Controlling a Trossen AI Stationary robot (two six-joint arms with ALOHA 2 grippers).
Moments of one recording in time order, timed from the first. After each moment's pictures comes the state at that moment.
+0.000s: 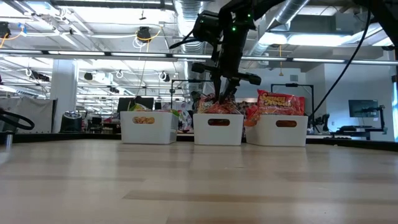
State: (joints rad) left arm -0.28 1.01 1.26 -0.98 -0.43 -0.40; right arm -0.29 1.97 1.65 -0.83 0.39 1.12
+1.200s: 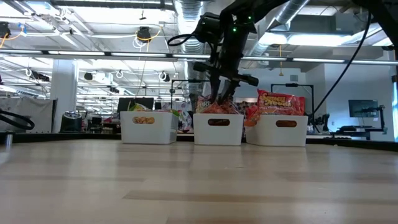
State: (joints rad) left arm -0.28 1.01 1.26 -0.98 -0.43 -0.40; right arm -0.32 1.96 1.65 -0.80 0.28 0.94
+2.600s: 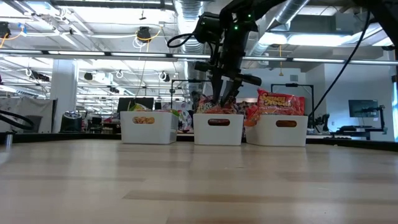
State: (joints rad) left arm -0.28 1.01 1.26 -0.98 -0.43 -0.40; right arm -0.29 1.97 1.65 -0.86 0.21 0.97
